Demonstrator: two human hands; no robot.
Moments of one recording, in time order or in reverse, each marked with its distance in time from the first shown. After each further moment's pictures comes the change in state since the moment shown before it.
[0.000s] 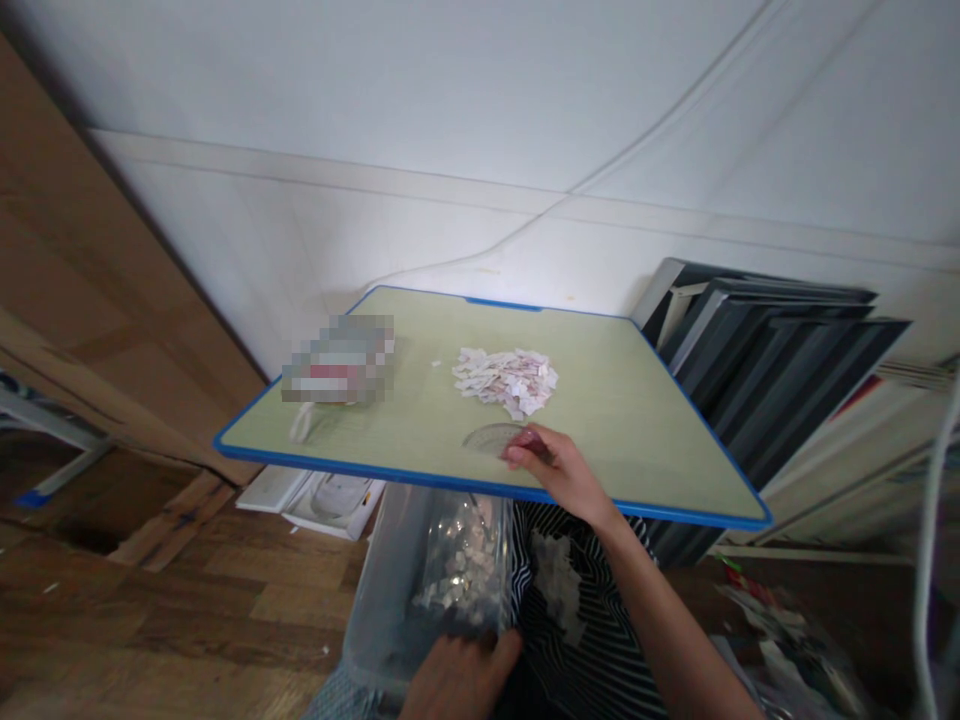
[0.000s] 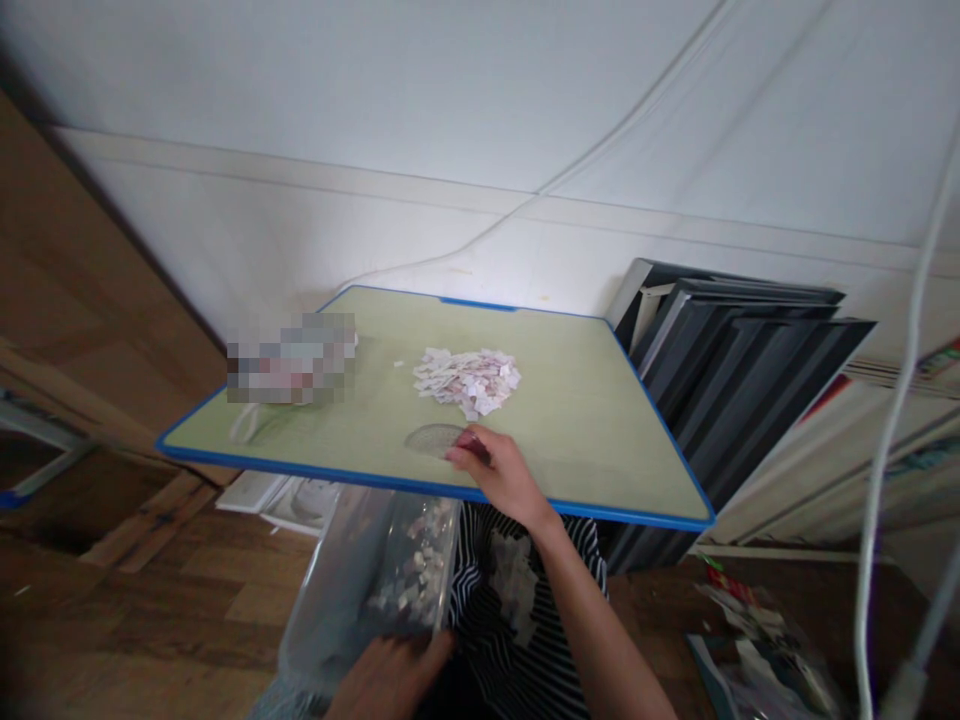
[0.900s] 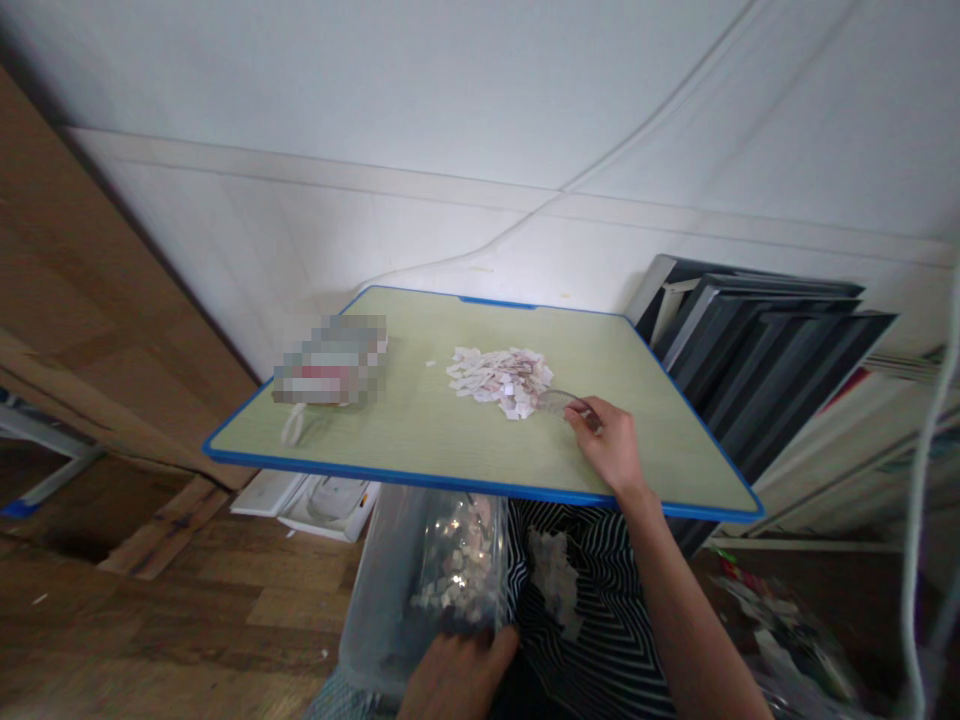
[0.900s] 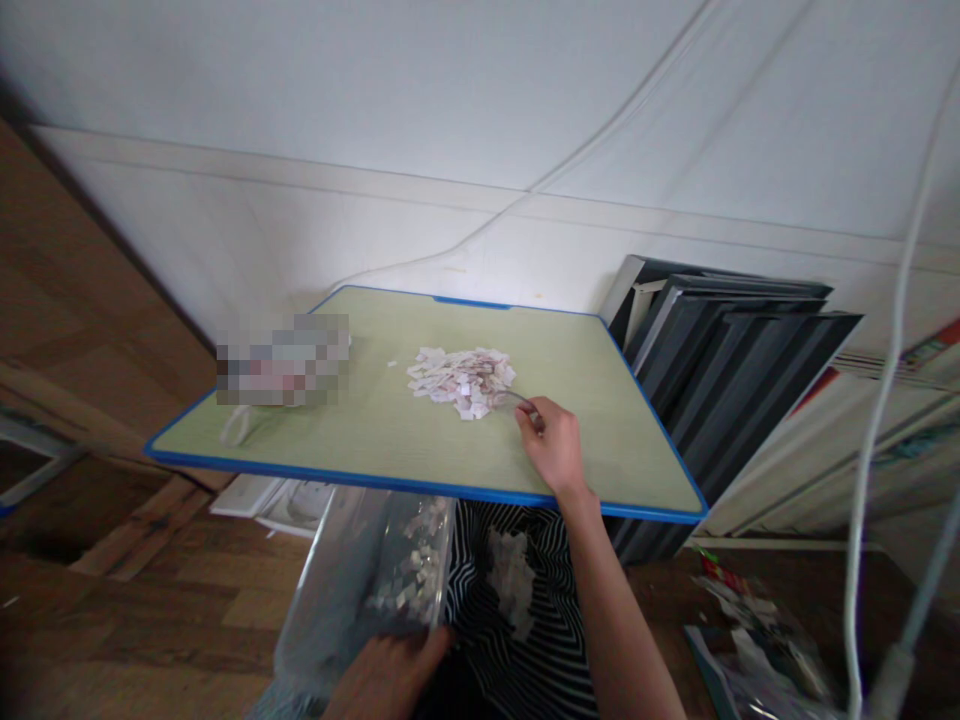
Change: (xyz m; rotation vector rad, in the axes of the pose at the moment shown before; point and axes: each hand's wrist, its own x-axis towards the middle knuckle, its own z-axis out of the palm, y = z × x) left_hand -0.001 0.003 -0.008 -0.005 -0.046 -0.013; right_hand 0.000 0.027 -0.053 -0.483 0.450 0.047
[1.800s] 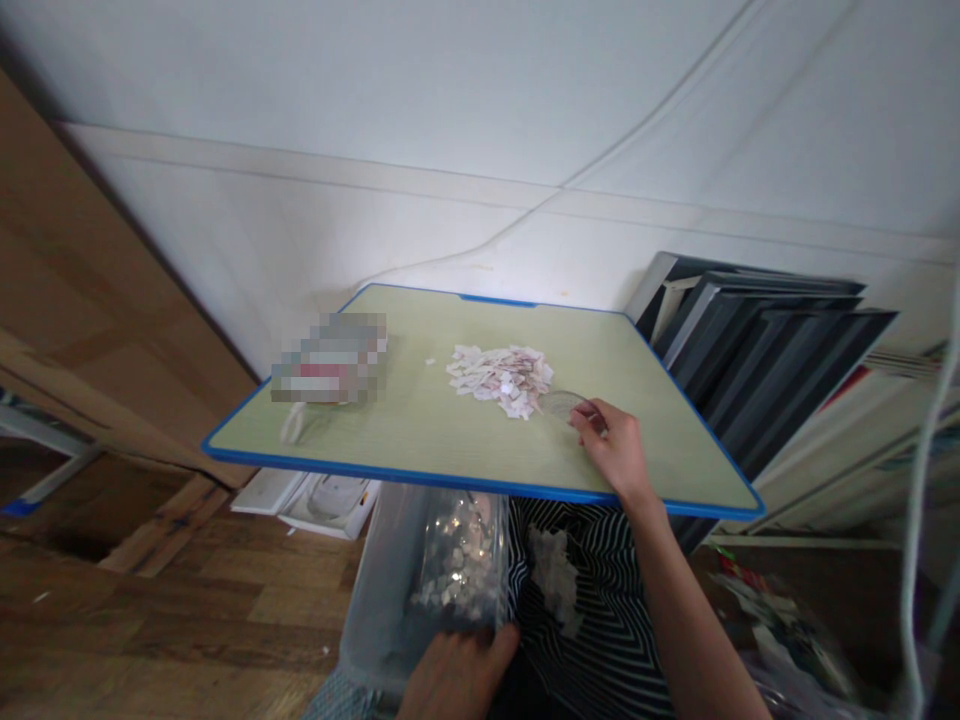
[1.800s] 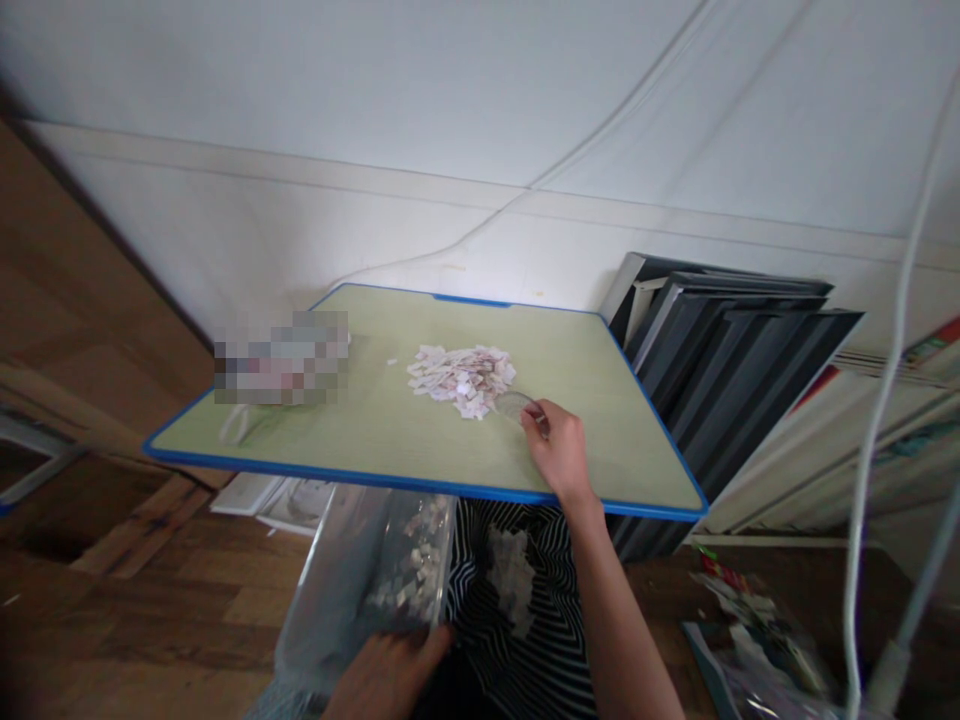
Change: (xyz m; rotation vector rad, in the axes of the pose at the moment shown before) left_hand -0.002 0.000 0.003 0.003 0.018 0.007; right_hand -0.006 0.001 -0.005 -0.030 -0.032 0.061
